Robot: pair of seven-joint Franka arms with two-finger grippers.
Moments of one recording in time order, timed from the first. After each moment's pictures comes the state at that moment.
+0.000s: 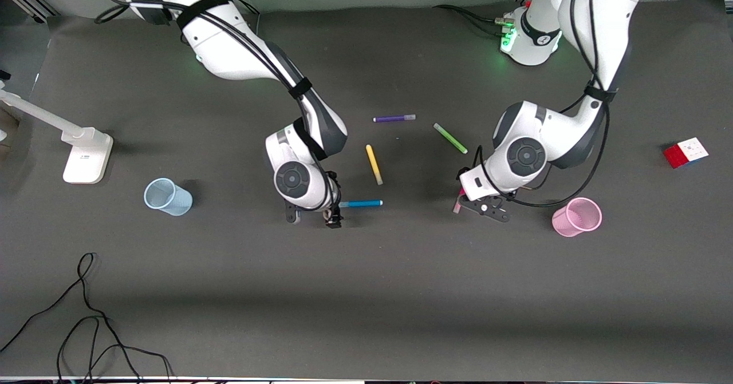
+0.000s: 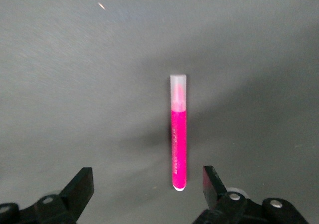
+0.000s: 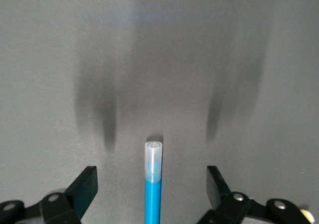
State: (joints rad) left arm -0.22 0.44 -0.20 -2.01 0.03 2.30 0.00; right arm 0.67 0.79 -0.09 -1.52 0.30 2.24 1.93
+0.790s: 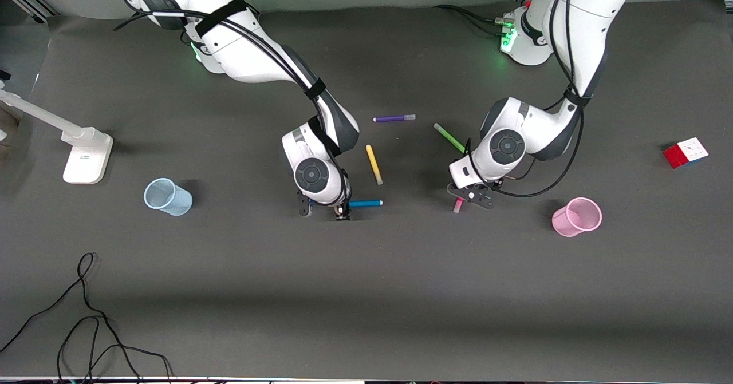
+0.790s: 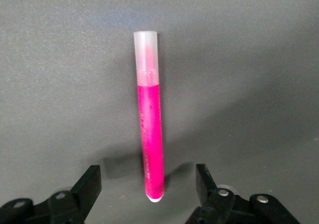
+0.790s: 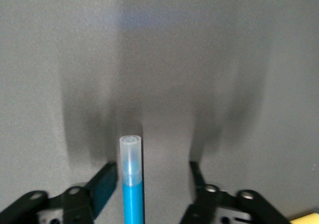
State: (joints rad) left arm -0.26 0.46 -0.20 -2.14 0.04 2.47 -0.05; right arm 0.71 0.83 -0.09 -1.52 0.29 2.26 2.00
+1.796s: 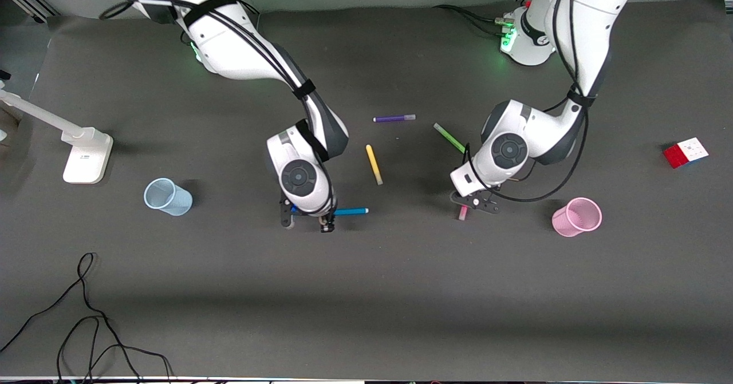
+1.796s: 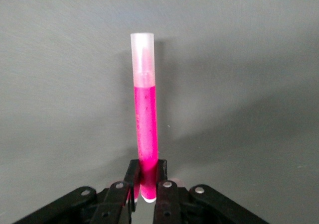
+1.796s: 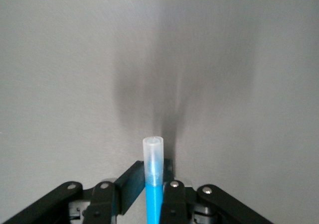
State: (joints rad) left arm -0.25 0.45 -0.18 -1.99 0.04 2.30 -0.16; right arm 0.72 0.76 -0.20 -1.47 0.21 2.15 1.95
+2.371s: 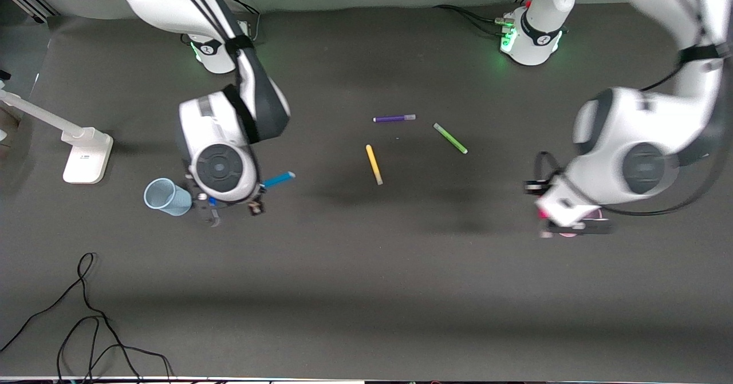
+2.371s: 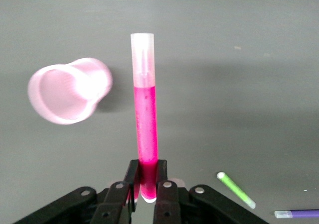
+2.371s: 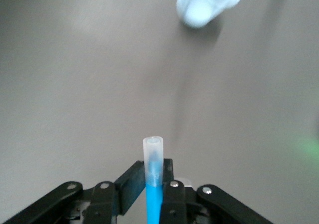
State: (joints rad) left arm 0.00 0.33 -0.16 -1.64 0.04 1.73 -0.21; right arm 0.71 0.51 -0.40 -1.47 -0.01 1.58 1.42
